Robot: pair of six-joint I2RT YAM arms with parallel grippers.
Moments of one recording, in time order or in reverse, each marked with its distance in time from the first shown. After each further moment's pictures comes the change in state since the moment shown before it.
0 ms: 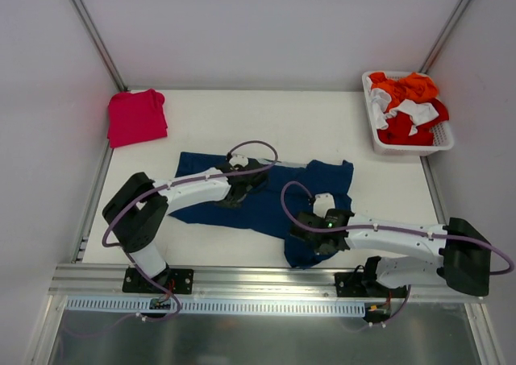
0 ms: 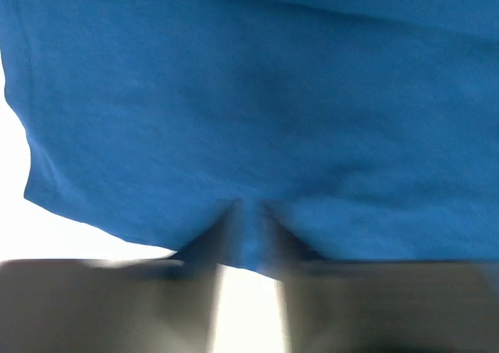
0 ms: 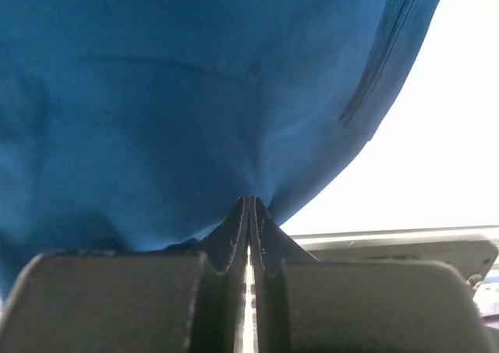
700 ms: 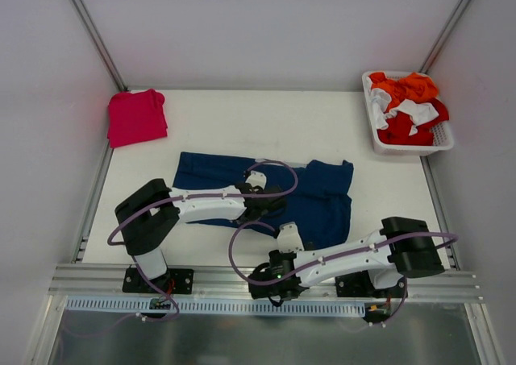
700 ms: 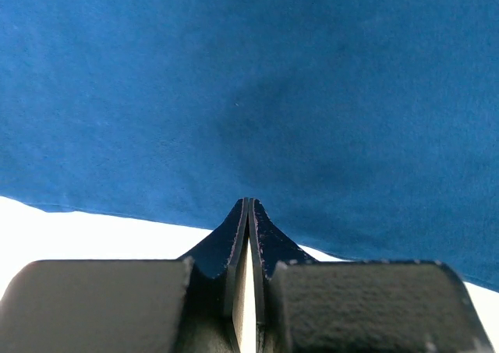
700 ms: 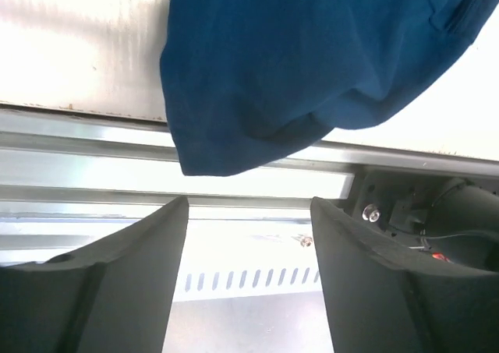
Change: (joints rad) left arm -0.235 0.044 -0.001 0.000 -0.012 -0.142; right arm 0.523 0.385 0.336 -0.257 0.068 0.475
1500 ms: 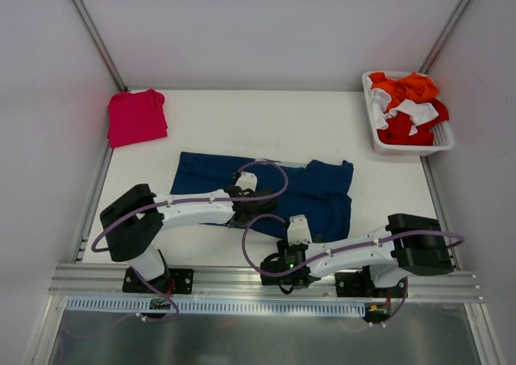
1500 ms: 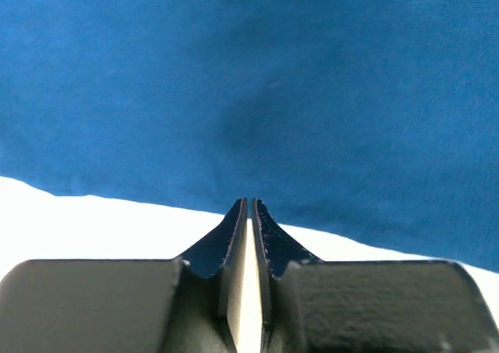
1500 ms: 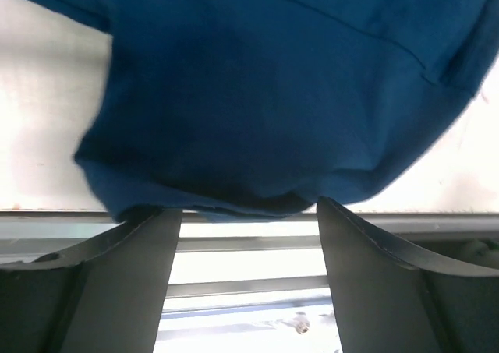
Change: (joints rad) left arm -0.006 -0.069 -0.073 0.008 -0.014 -0.045; right arm -0.082 -0.057 -0.216 0.207 0.106 -0.017
